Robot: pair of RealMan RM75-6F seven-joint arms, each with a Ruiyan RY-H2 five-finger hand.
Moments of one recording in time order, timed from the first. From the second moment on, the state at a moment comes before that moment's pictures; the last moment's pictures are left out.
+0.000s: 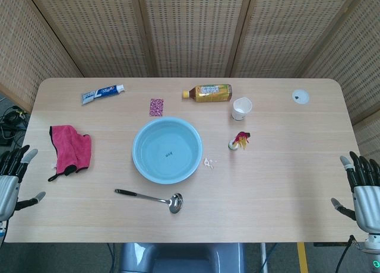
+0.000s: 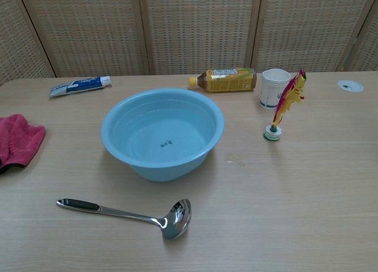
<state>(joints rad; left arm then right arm) -0.12 -1.07 -0.01 -1.72 1.49 1.52 0.08 0.04 -1.05 0.08 -1.66 -1.54 1.58 -0.10</state>
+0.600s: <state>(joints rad) -0.19 -1.11 0.02 -1.73 1.52 1.33 0.22 0.04 -1.04 0.08 -1.66 -1.54 1.57 -0.07</state>
